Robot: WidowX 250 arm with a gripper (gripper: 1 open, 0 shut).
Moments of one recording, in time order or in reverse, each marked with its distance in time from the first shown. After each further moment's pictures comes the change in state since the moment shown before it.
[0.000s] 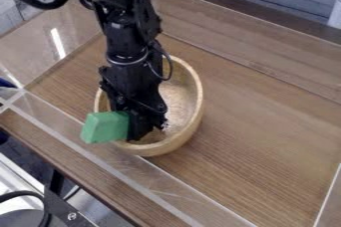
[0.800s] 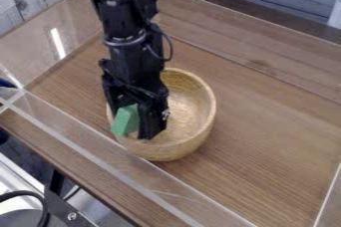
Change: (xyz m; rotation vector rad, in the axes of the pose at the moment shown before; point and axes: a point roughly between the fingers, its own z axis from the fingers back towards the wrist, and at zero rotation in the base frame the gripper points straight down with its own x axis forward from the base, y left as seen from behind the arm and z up) arm -0.001 -0.011 0.023 -0.128 0.034 -0.008
